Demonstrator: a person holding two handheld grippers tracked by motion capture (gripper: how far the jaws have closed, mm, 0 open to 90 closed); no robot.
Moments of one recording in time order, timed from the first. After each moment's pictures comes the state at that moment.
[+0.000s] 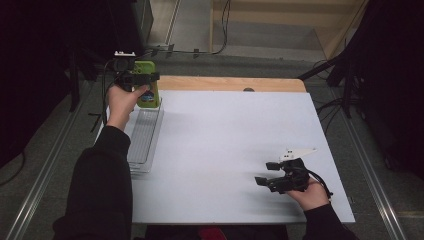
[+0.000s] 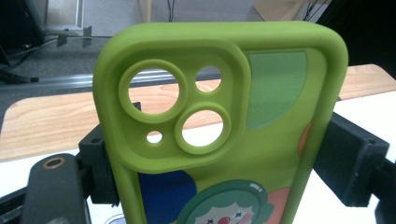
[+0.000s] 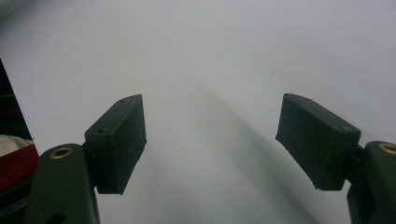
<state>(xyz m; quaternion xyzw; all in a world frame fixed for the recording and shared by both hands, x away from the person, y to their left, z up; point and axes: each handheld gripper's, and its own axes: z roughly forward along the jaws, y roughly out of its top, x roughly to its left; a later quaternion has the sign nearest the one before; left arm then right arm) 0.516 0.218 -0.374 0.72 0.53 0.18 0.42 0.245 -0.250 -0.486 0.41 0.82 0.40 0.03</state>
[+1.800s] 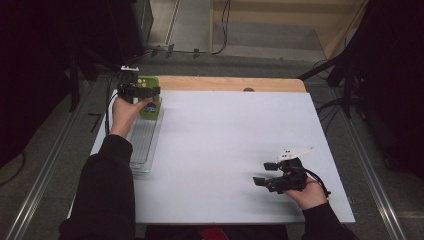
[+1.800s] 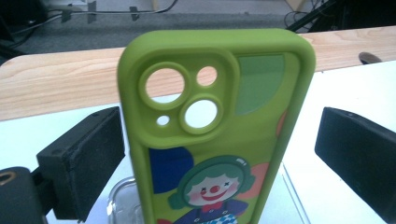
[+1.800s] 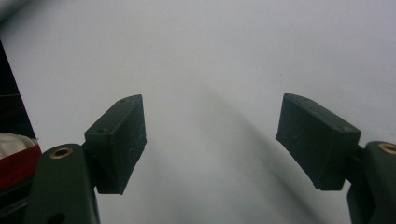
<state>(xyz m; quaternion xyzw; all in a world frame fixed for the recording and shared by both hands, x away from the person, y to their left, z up) 0.516 0.226 -0.420 0.73 0.53 0.18 0.38 0.248 -0.247 -0.489 0.41 0.82 0.40 0.01</state>
